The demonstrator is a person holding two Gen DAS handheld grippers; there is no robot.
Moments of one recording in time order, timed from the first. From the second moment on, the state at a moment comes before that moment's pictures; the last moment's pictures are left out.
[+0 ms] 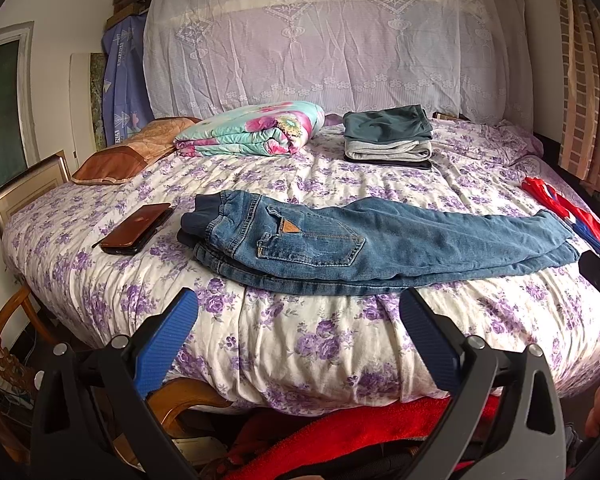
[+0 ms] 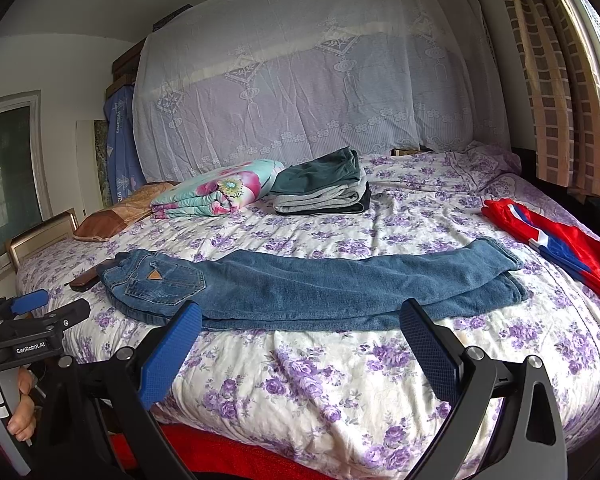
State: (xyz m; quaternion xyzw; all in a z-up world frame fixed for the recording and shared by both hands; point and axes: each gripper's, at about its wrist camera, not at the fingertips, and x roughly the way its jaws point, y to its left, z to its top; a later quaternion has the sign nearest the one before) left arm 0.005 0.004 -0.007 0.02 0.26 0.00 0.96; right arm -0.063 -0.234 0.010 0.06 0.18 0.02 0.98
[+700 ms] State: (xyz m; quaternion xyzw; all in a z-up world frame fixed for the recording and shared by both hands) left arm 0.004 -0.002 -0.015 0.02 0.27 0.00 0.96; right arm -0.061 -0.236 0.008 0.06 0.18 0.02 0.98
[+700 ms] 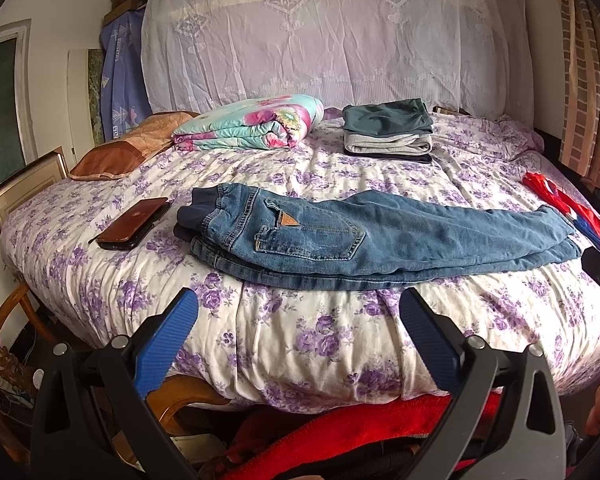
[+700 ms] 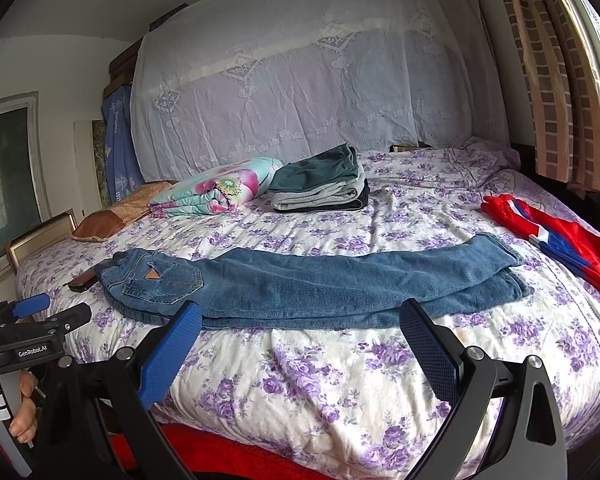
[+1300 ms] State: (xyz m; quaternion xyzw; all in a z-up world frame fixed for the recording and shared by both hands) left arm 0.063 0.024 -0.063 -0.04 0.34 -0.03 0.94; right arm -0.033 -0.281 -0.019 0.13 0.22 0.01 0.97
